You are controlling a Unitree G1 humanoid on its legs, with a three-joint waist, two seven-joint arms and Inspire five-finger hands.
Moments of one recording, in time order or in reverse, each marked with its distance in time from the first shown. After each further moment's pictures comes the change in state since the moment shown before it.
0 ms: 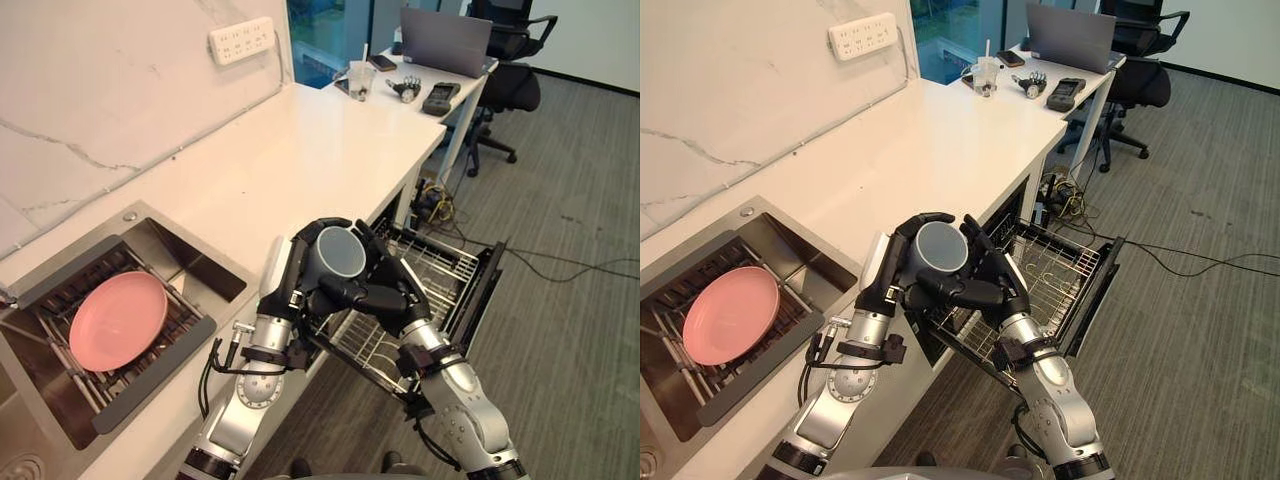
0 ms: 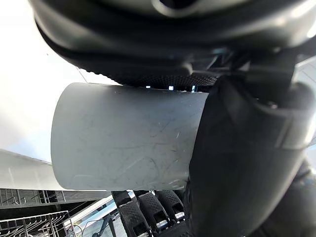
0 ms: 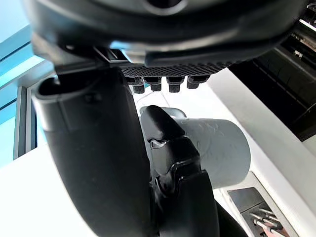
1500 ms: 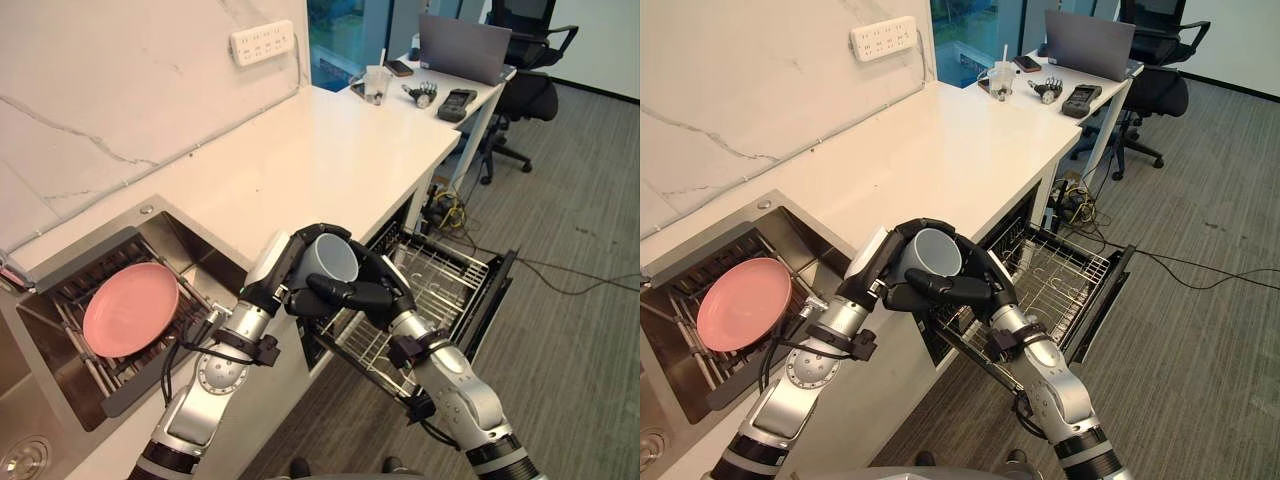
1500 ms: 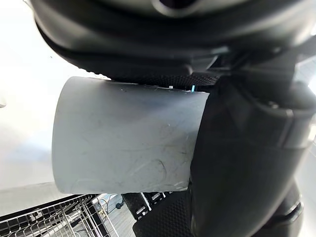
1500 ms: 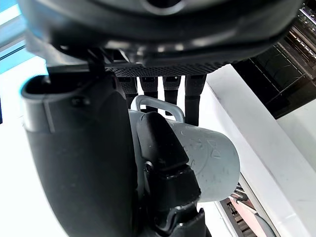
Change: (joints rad) left arm -0.020 0.193 0.080 -0.140 -0.139 0.117 -0.298; right arm -0.112 -0.063 0.053 0.094 0.045 0.058 0.031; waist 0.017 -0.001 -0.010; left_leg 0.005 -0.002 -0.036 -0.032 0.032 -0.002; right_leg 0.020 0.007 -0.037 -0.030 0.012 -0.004
